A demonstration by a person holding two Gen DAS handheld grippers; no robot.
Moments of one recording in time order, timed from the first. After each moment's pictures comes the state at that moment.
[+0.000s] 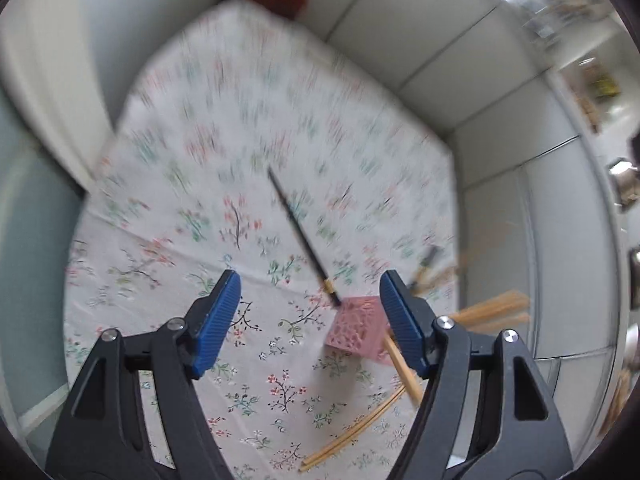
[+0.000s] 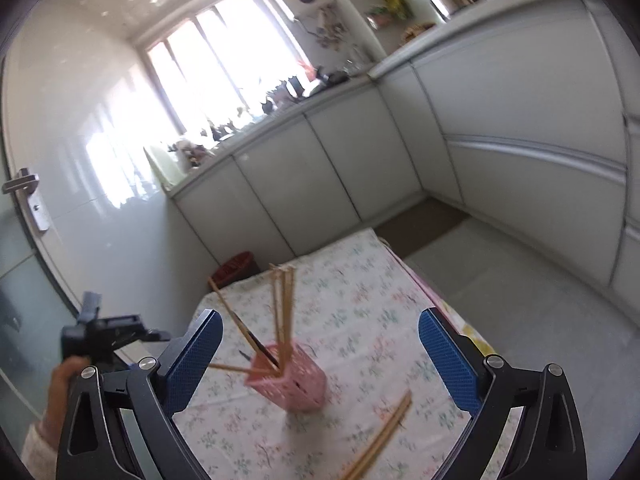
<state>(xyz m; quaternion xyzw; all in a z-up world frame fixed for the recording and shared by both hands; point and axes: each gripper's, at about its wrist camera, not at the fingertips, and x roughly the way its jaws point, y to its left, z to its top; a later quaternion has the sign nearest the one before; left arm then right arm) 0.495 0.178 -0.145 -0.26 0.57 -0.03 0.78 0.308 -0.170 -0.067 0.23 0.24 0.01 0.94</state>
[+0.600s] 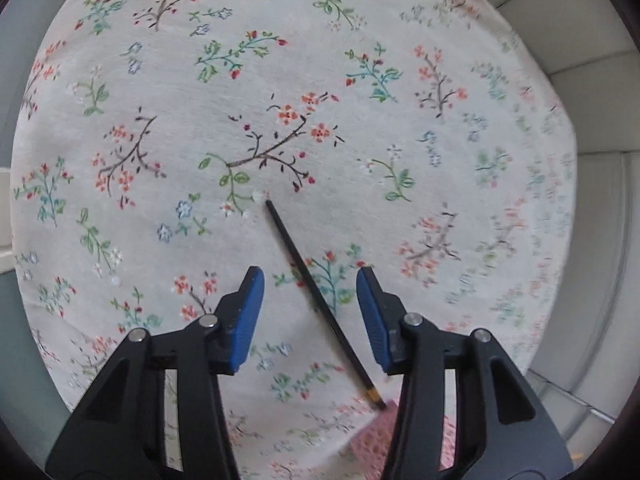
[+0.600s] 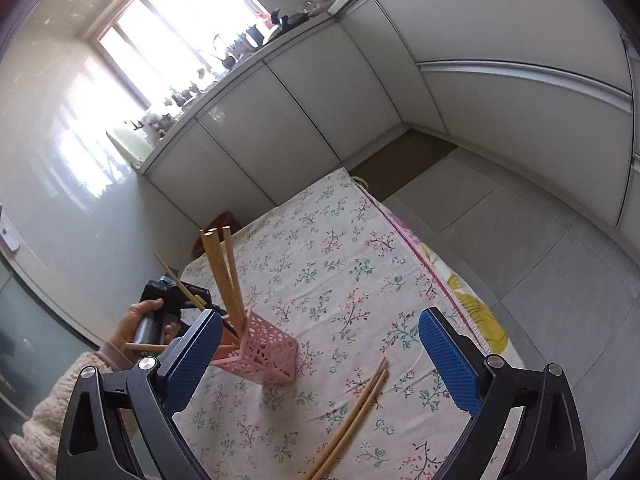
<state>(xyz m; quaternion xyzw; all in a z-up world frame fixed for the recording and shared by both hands) 0.640 0.124 -0.278 -0.18 0.71 0.05 0.68 0.353 -0.210 -0.108 0.29 0.34 0.01 0.90</state>
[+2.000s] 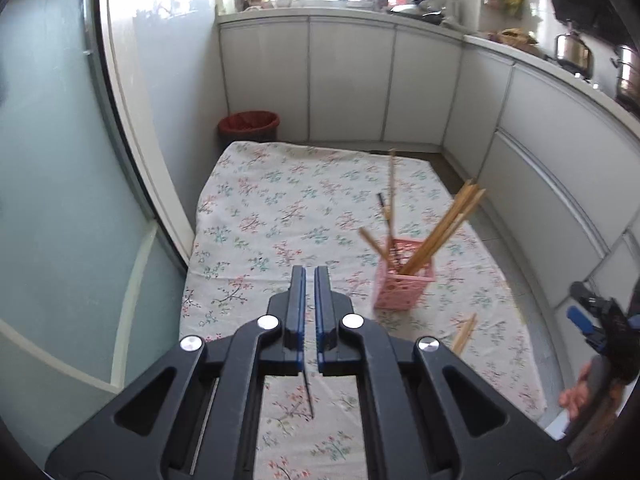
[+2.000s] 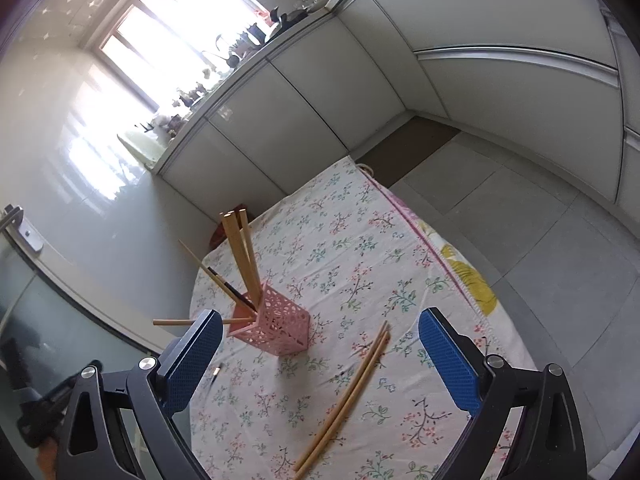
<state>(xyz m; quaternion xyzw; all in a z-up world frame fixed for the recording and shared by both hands) 0.267 0.108 -0.018 -0.02 0.37 -0.01 0.93 0.305 -0.223 -0.097 0.31 0.33 0.04 0.89</state>
